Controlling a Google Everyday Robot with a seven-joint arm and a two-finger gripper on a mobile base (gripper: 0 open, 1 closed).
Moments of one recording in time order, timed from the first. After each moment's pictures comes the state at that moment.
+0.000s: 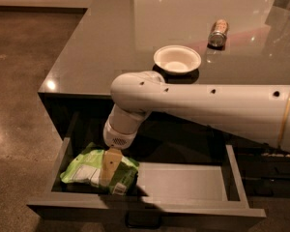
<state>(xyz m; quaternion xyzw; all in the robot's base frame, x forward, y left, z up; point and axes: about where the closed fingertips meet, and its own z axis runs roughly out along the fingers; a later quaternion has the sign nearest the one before) 0.472 0.097 0.682 -0.68 0.70 0.18 0.11</state>
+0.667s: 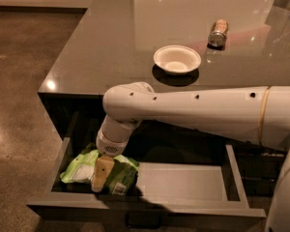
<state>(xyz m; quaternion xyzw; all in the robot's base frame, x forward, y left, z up) 0.467 0.121 0.652 -0.68 0.70 0.19 0.11</state>
